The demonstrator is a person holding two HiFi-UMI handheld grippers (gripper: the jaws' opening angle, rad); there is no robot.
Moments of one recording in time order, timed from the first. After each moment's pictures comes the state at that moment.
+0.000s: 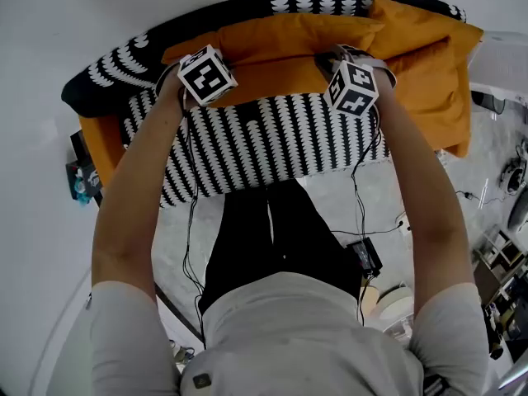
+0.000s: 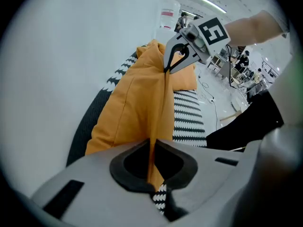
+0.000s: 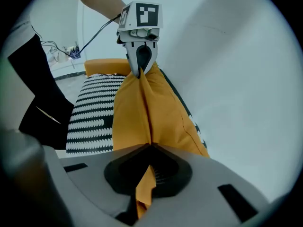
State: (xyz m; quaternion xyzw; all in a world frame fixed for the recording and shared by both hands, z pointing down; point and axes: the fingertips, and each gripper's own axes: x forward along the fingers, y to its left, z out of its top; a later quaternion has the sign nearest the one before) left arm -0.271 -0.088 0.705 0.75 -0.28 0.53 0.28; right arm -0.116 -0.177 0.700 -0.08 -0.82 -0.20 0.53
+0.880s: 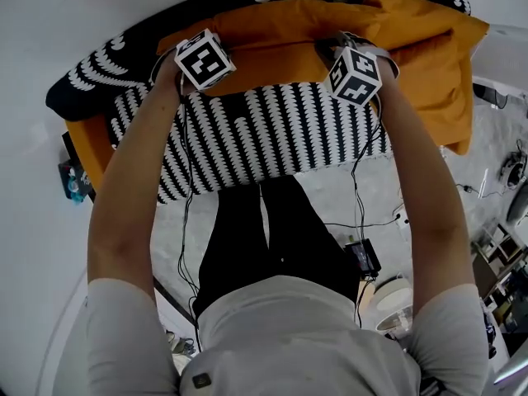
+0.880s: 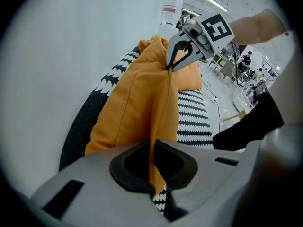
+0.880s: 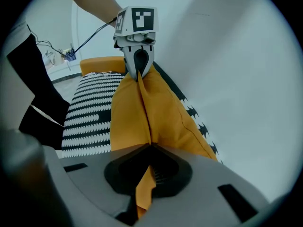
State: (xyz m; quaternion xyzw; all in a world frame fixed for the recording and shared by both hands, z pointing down) left arm -0.253 -0.132 0.747 0.75 -0.28 0.54 0.28; right arm -0.096 -0.217 0.733 -0.06 -0.83 -0.18 0.53
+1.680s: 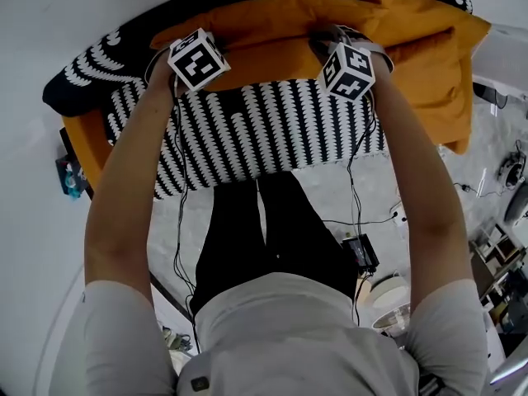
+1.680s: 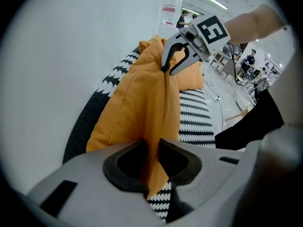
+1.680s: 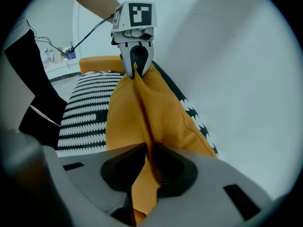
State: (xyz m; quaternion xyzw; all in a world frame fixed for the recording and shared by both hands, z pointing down) left arm -0.253 -0.130 0.745 0.74 -0.30 0.54 0.26; right arm -0.101 -0.220 0.742 -0.05 -0.83 -0.19 0.52
